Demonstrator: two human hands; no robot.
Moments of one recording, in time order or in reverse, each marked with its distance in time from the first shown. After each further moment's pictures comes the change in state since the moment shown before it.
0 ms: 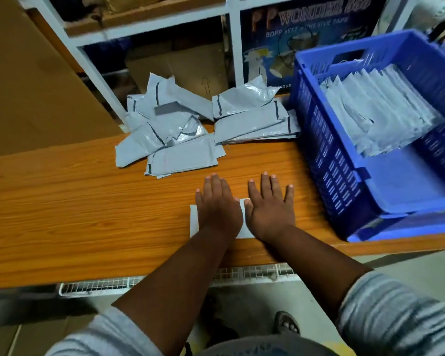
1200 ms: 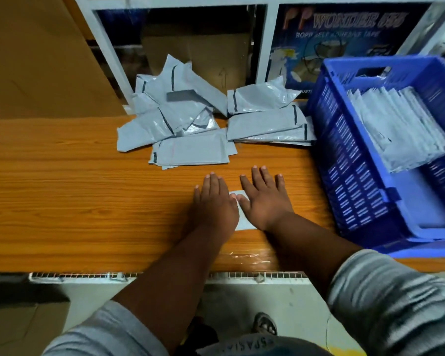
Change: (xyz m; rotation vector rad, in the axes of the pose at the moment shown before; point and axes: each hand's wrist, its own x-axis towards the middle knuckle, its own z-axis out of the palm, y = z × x) left_hand 0.017 -0.039 0.022 -0.132 0.015 -0.046; right_hand 0.046 -0.023 -0.010 -0.125 -0.065 -0.189
